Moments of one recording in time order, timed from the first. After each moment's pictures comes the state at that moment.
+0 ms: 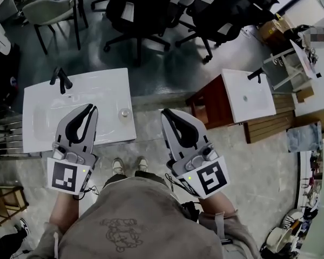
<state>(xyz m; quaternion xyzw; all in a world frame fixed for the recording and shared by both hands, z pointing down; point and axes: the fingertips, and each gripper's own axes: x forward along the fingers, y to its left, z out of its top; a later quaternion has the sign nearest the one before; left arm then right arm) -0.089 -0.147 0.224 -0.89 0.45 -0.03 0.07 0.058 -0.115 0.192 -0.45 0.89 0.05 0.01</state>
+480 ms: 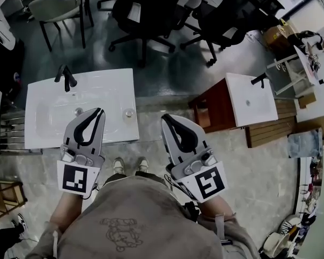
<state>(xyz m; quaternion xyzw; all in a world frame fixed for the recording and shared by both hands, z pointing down) -0.088 -0.138 0.242 -0.88 0.46 -0.06 0.09 0.044 -0.110 0.198 -0.44 0.89 0.04 0.01</state>
